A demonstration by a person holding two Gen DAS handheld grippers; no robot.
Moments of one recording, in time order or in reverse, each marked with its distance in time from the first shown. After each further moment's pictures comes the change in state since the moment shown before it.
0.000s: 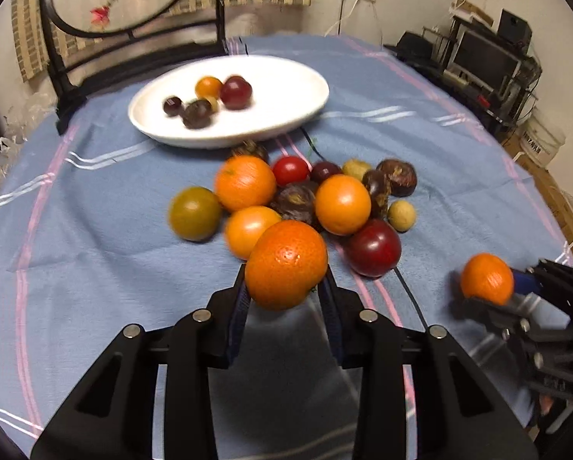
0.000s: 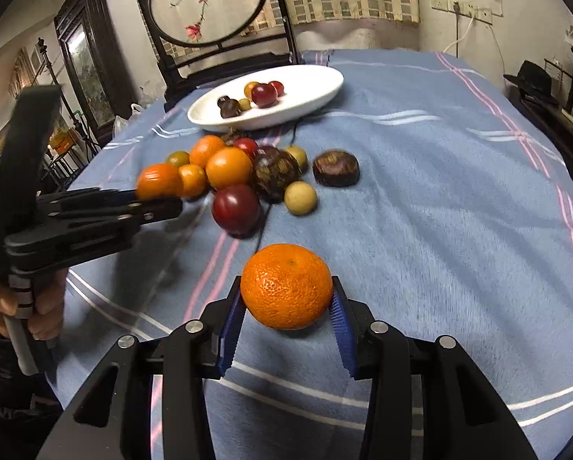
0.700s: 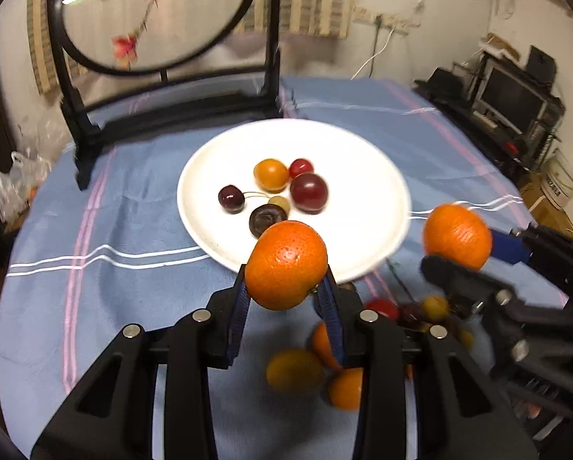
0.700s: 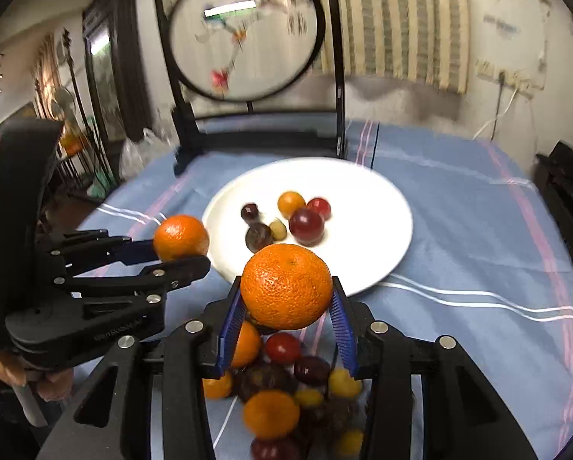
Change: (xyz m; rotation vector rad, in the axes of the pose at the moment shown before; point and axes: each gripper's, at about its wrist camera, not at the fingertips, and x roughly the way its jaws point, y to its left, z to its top) left arm 0.032 0.071 0.112 -0.064 -0.042 0.054; right arm 0.068 0.049 0.164 -0.126 -0.100 -0.004
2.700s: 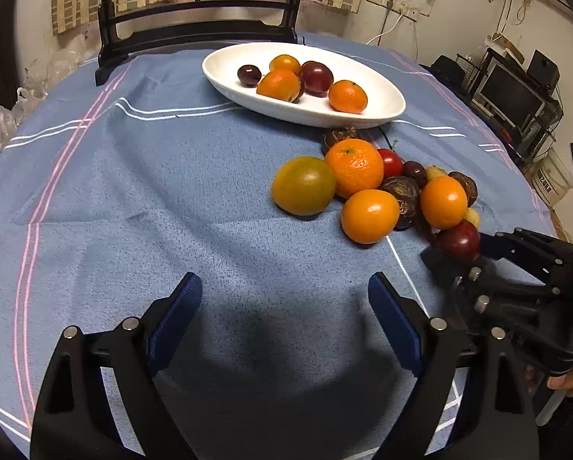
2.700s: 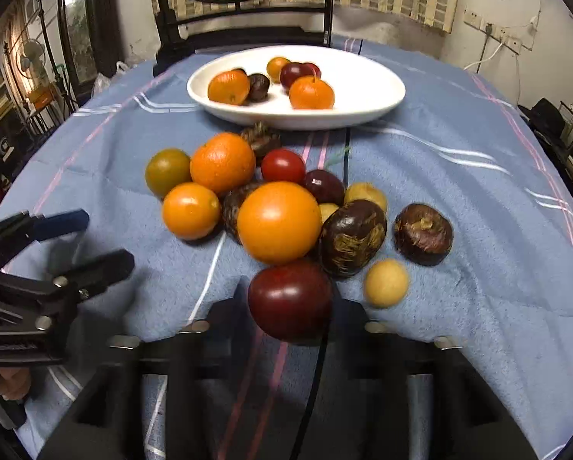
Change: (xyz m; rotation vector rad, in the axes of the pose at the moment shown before) left arm -0.021 0.010 -0.132 -0.093 0.061 -0.060; right arm 0.001 0.028 -0.111 0.000 0.209 -0.121
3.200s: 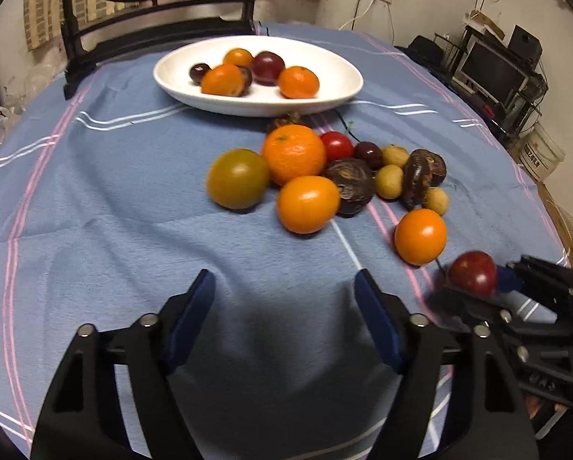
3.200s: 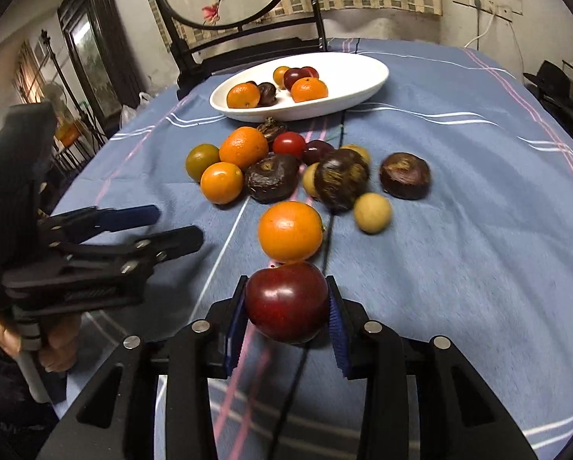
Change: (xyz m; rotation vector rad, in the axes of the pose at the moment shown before) left arm 0.006 -0.041 0.003 0.077 0.046 -0.030; right arm -0.041 -0.025 -0.045 0.111 -0.058 0.171
